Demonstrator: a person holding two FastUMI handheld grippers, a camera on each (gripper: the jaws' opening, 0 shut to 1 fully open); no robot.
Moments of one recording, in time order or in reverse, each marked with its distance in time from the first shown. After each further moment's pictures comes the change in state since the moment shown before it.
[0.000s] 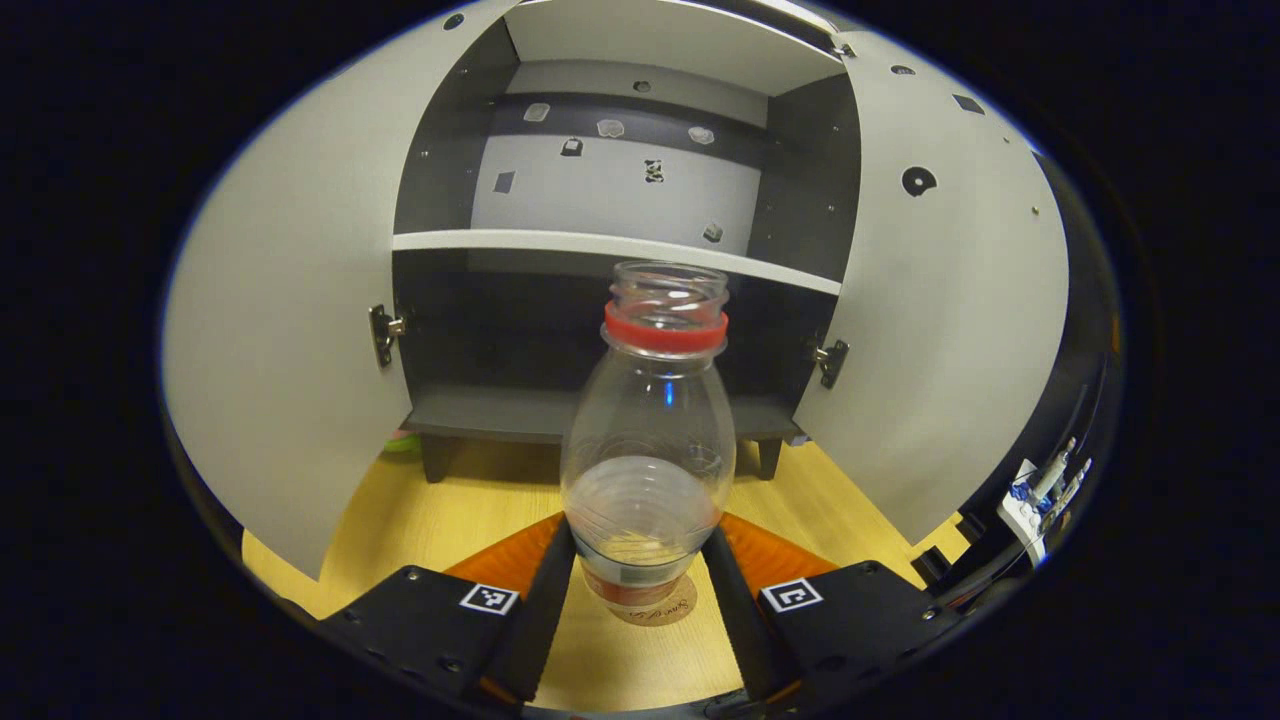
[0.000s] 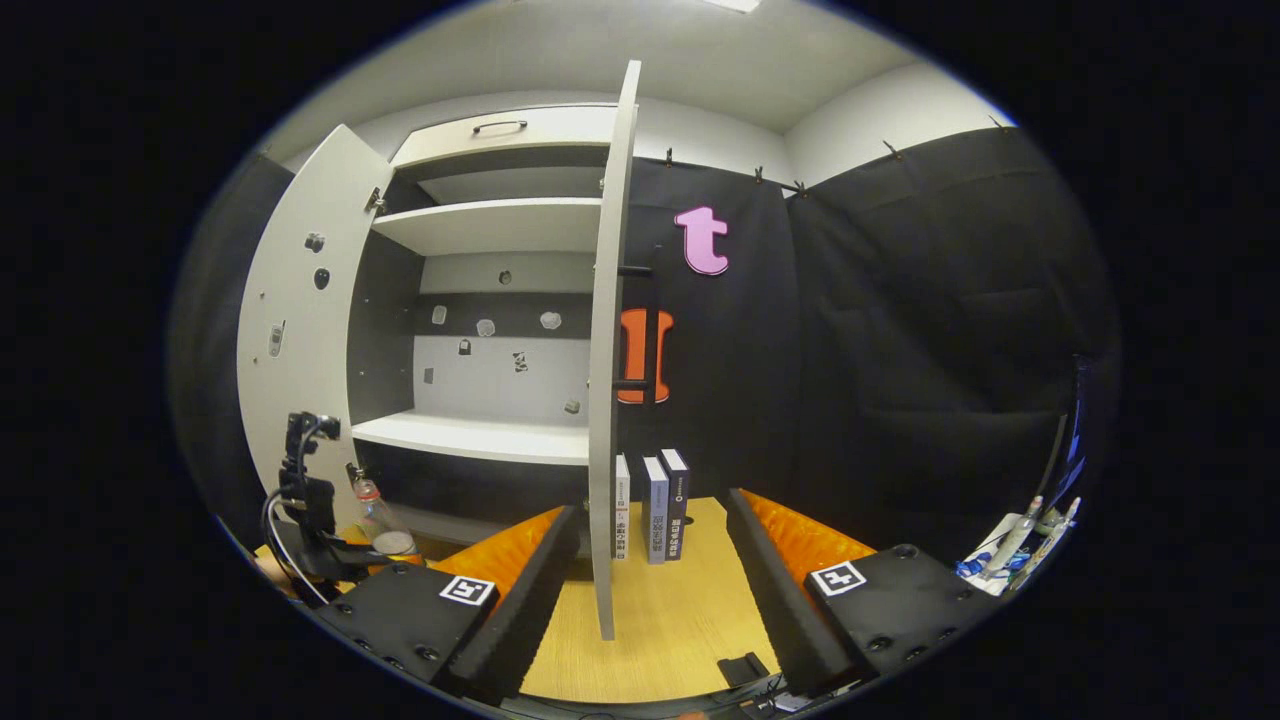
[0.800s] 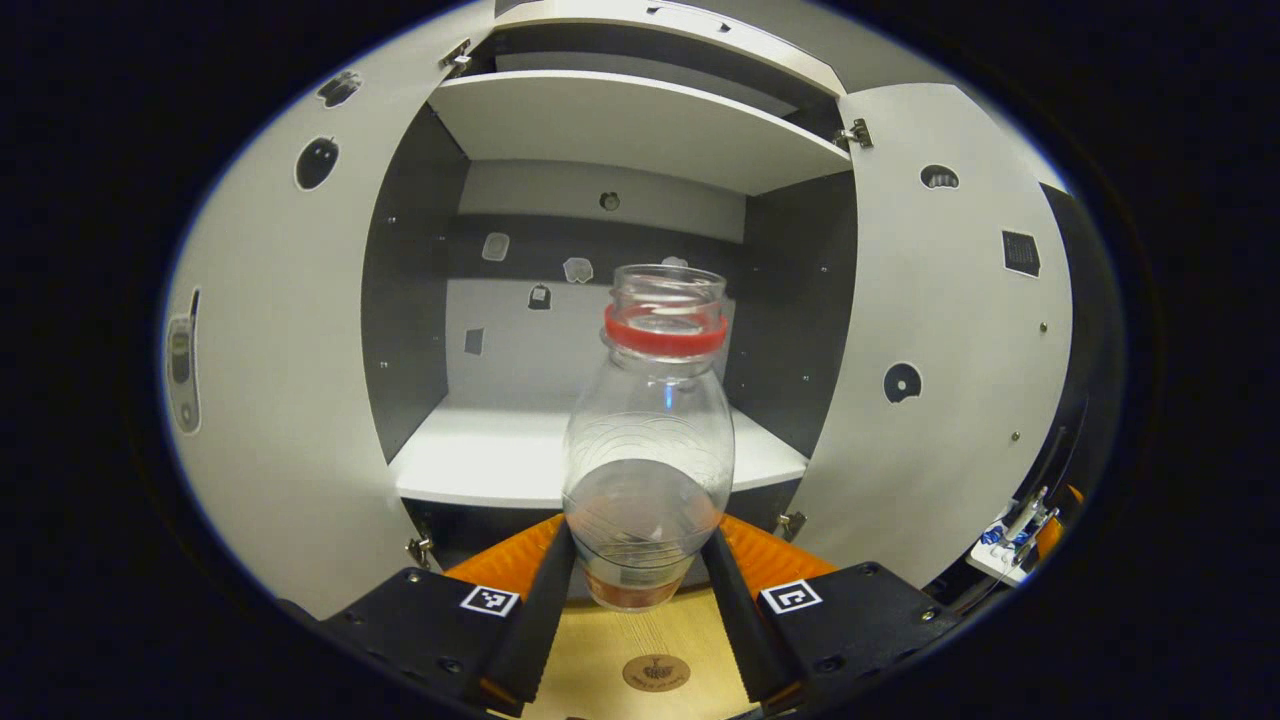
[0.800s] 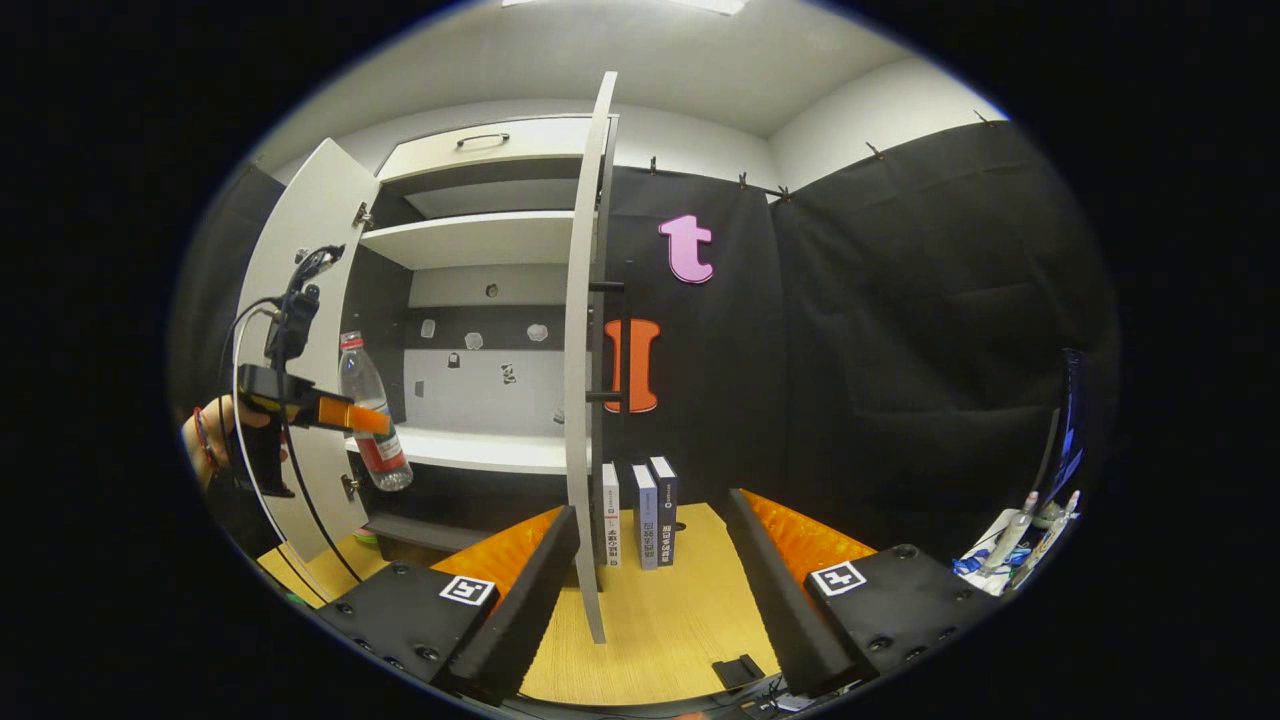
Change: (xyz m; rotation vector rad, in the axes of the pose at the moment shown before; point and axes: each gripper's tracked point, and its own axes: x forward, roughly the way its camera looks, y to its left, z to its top) left arm -0.015 -0.009 0.216 0.074 -0.187 -0.070; right arm -0.004 -0.017 0.006 0.027 -0.026 -0.029
